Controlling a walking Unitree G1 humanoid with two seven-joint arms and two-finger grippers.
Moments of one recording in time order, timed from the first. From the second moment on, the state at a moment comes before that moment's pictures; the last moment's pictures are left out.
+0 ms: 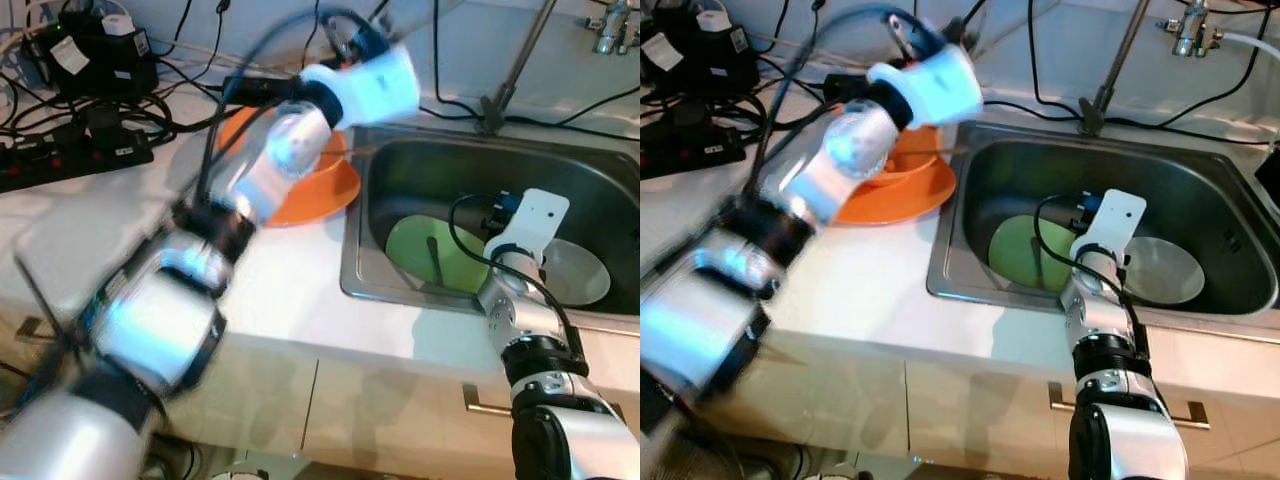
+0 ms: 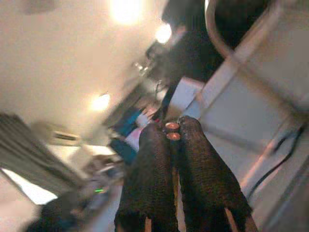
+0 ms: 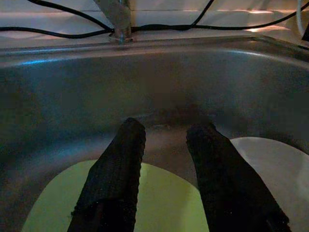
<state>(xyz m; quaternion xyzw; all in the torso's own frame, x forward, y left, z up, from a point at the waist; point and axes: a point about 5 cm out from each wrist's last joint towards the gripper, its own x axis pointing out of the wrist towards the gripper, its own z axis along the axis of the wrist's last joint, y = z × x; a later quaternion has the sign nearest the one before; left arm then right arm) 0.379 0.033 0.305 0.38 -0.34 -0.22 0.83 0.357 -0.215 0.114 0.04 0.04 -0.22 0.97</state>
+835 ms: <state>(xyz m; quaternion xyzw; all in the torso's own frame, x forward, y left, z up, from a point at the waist) 0.336 0.058 0.328 -0.05 -0.32 -0.35 0.88 0.359 -0.181 0.214 -0.04 -0.20 0.01 0.98</state>
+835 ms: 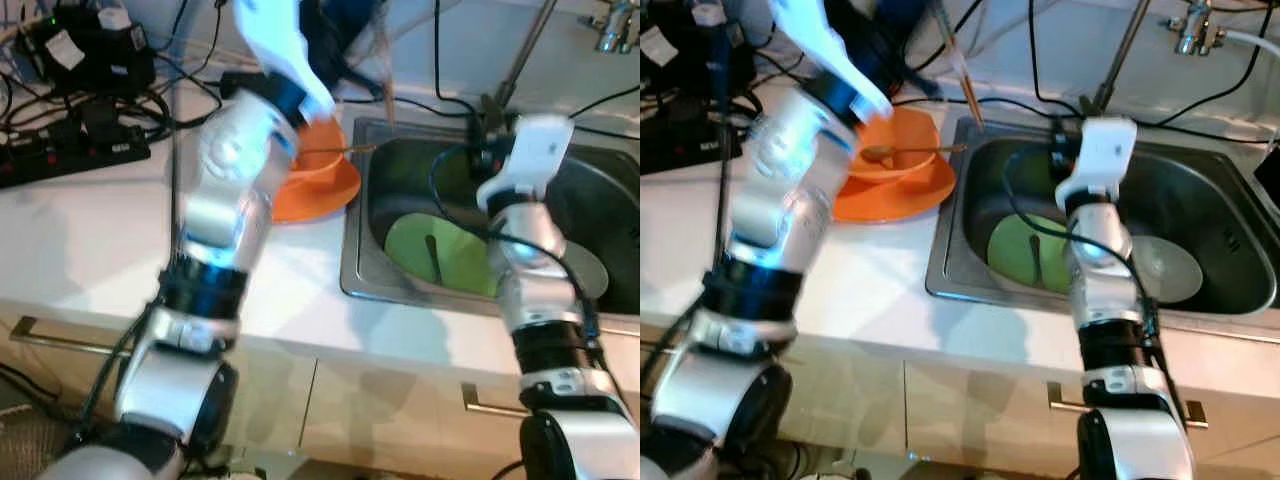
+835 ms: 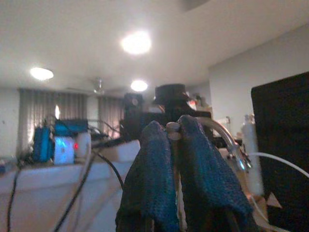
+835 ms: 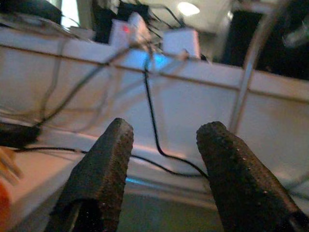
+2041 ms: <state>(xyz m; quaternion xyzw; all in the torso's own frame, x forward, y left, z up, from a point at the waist) 0.319 0.034 0.304 -0.06 -0.23 -0.41 0.88 0.325 -0.163 0.218 -0.02 -0.19 0.24 0.95</state>
